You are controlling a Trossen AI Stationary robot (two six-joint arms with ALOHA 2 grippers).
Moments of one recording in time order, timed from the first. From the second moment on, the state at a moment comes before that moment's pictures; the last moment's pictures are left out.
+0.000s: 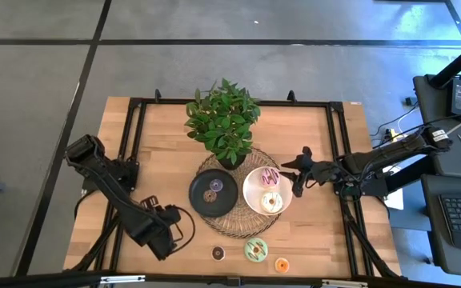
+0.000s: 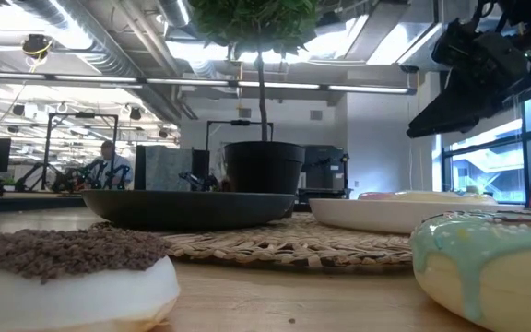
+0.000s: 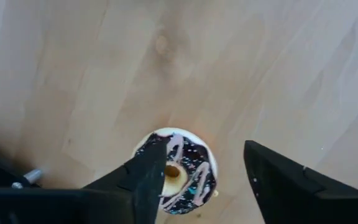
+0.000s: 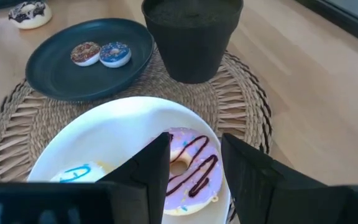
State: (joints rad) left arm -0.80 1.67 1.23 -1.16 -0.15 -1.30; right arm 0.27 0.87 0.35 -0.07 0.47 0.41
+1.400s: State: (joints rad) left arm -0.80 1.66 0.89 -1.01 0.12 -1.75; right arm 0.27 0.90 0.35 -0.07 0.47 0.38
